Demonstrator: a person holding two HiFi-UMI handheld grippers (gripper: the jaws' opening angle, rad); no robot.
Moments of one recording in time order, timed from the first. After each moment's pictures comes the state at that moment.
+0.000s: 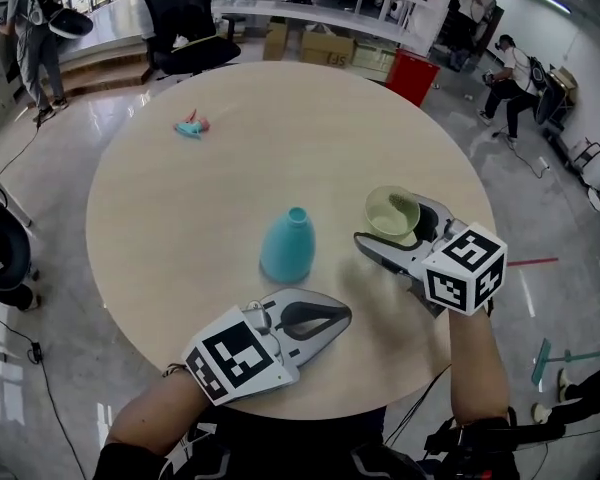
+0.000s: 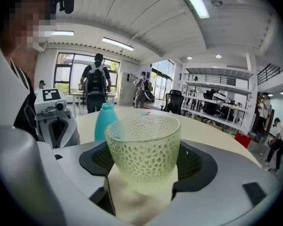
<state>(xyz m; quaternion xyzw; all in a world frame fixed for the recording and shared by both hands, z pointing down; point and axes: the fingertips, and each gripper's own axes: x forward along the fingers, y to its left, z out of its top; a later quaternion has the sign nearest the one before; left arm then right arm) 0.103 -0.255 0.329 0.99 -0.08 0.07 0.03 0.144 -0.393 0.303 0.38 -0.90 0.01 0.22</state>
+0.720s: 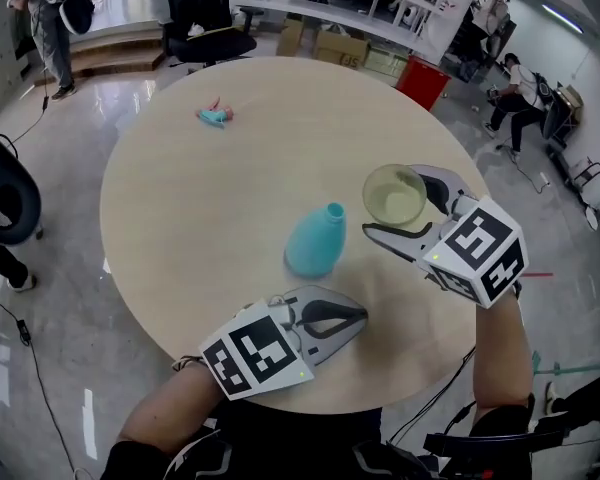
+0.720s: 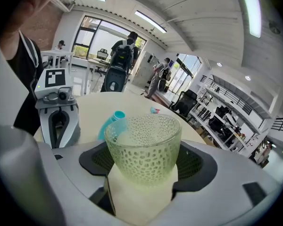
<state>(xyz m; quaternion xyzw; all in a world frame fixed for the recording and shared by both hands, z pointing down) 0.092 -0.245 0.329 0.99 -0.07 0.07 0.03 0.089 -0.390 0.268 0.32 -0.86 -0.13 0.39</state>
